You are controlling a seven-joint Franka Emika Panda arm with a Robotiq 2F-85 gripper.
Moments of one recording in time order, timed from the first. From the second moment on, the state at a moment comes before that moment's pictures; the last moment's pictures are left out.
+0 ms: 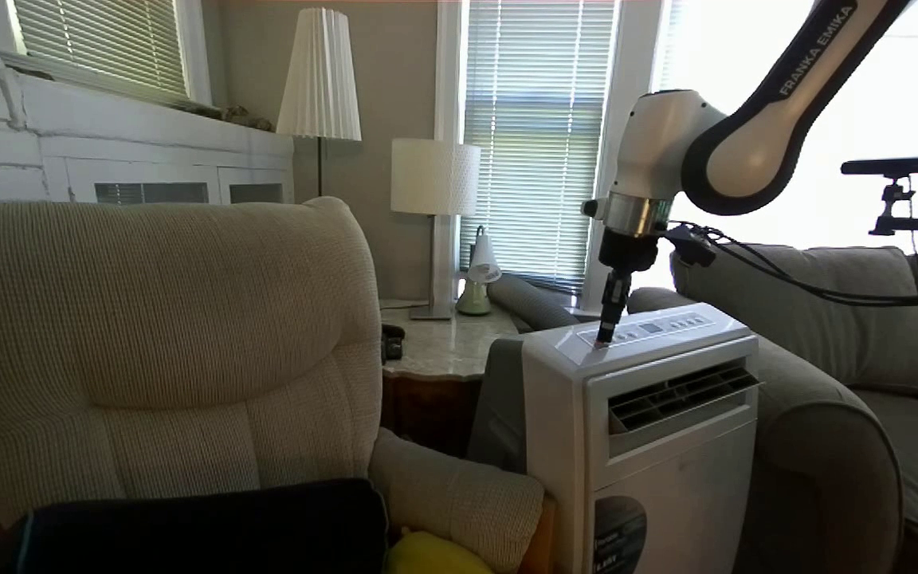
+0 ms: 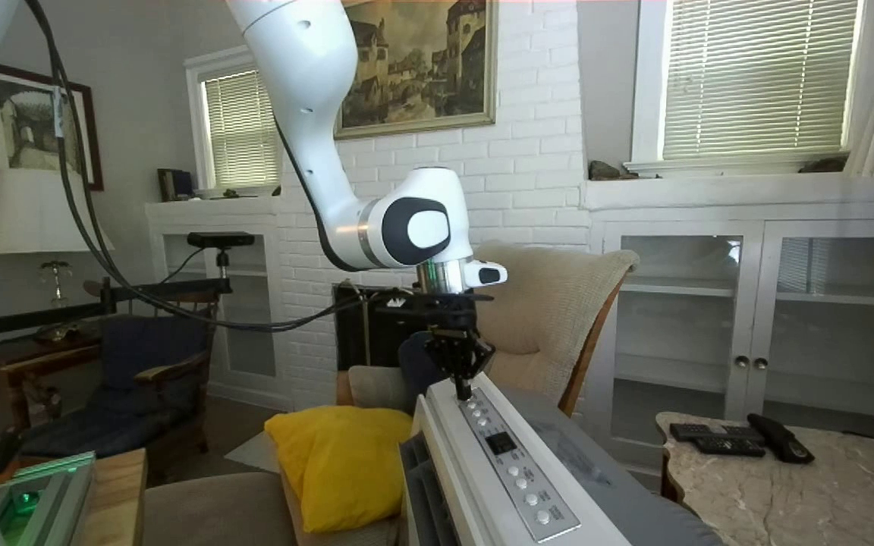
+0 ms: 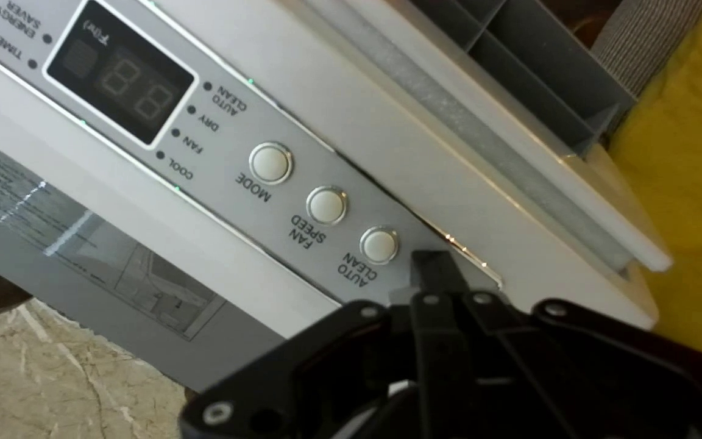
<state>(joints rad) 0.13 0.39 -0.04 -2.26 -0.18 2.78 -0.04</state>
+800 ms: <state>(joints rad) 0.12 0.19 0.00 -2.27 -0.18 2.58 -0.04</state>
